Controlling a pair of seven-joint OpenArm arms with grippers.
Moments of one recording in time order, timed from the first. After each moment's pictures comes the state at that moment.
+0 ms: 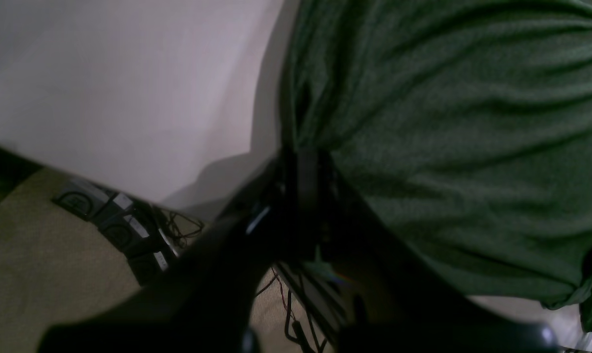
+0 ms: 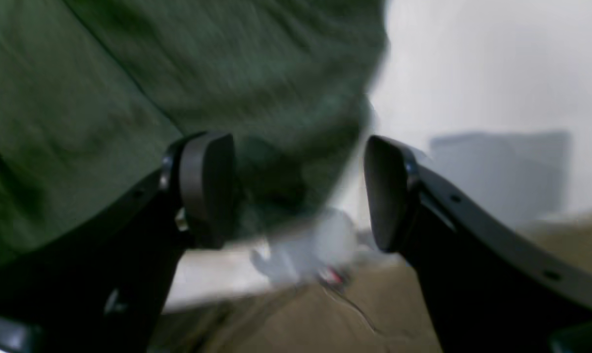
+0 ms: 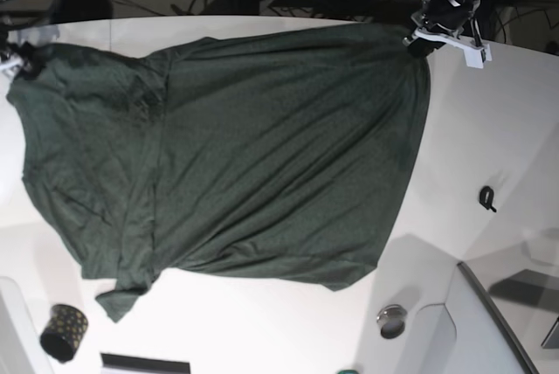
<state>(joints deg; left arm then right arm) 28.7 -5.8 -28.4 81.8 -39.8 -16.4 33.5 -6.1 9.1 63.7 67.8 16.5 39.9 -56.8</state>
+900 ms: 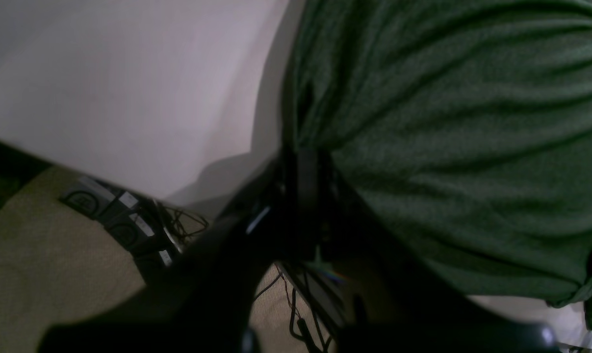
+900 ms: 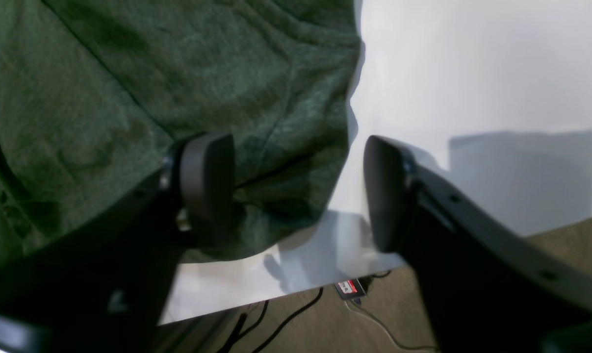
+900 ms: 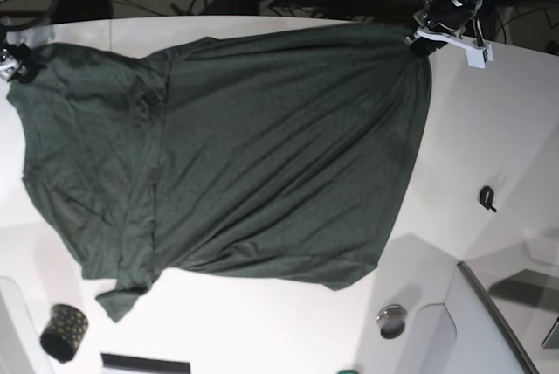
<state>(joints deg) 28.9 -6.5 -28.4 81.8 -39.8 -16.4 33.7 -3.8 10.2 66.1 62.5 18.3 39.8 -56.1</state>
